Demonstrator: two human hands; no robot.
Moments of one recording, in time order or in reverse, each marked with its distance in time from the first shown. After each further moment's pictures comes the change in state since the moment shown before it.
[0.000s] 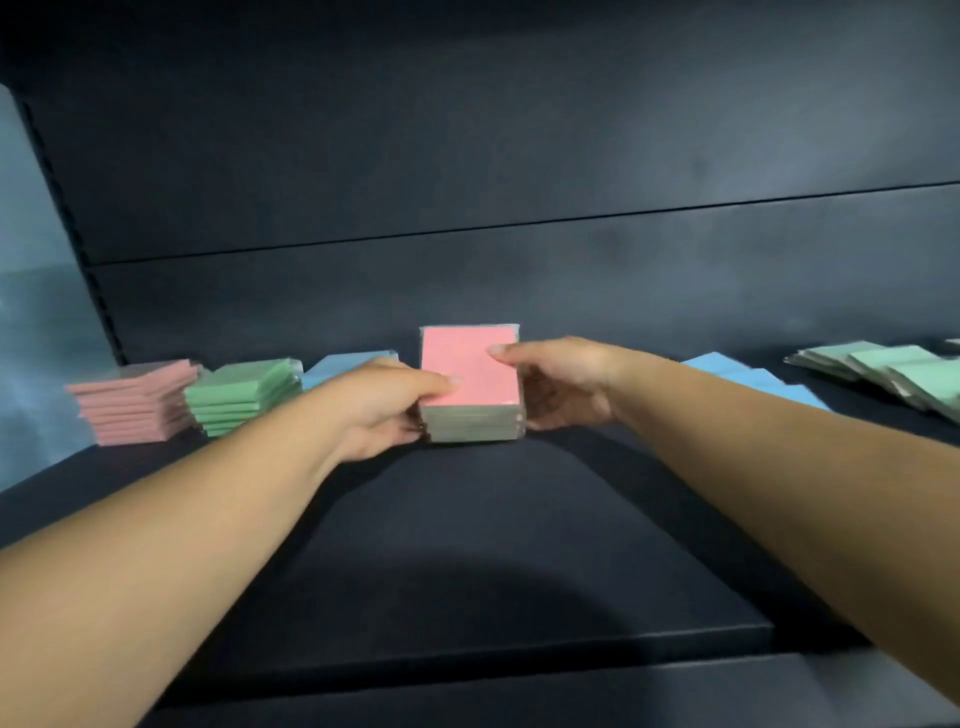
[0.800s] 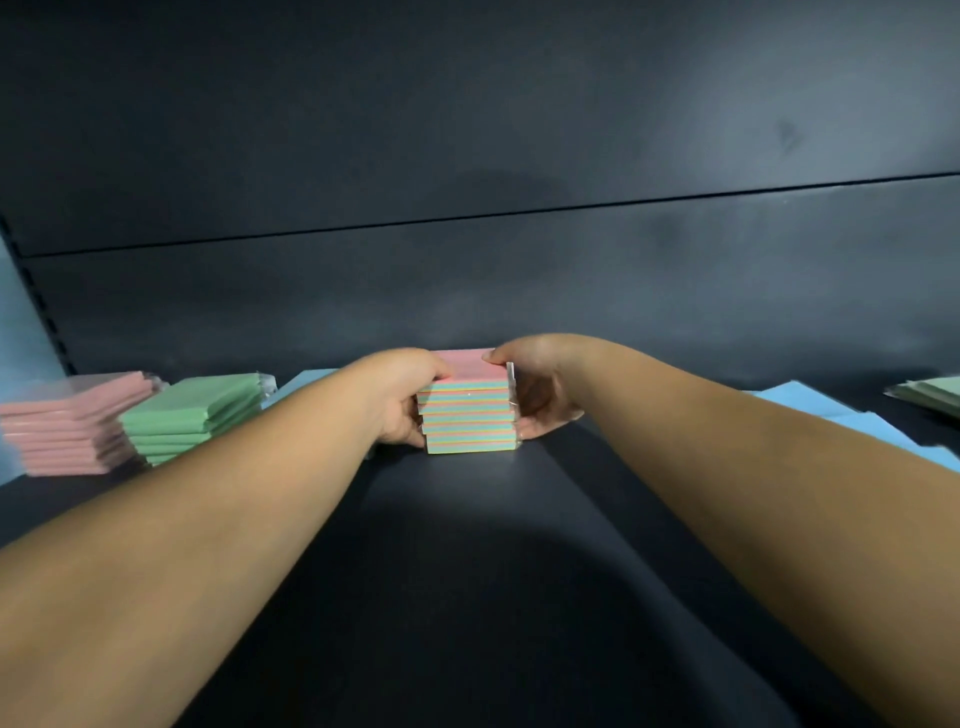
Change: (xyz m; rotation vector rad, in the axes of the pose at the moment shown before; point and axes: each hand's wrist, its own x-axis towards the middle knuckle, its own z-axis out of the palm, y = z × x) left_hand 0.096 0.022 0.008 0.010 0.157 -0.248; right_hand 0.110 -0.023 -0.008 -0.206 0.069 0.263
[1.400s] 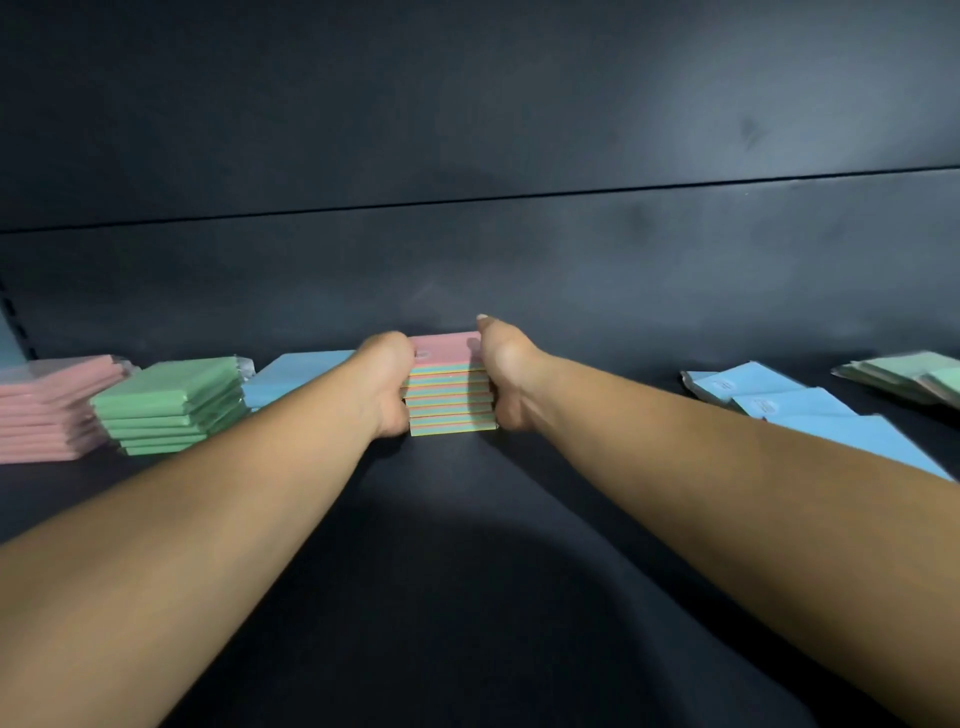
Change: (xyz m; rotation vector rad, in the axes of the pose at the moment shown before) left_hand -0.002 -0.011 0.005 -0.264 0.030 0.057; right_hand -0.021 0.013 0.031 0.526 -0.012 -0.114
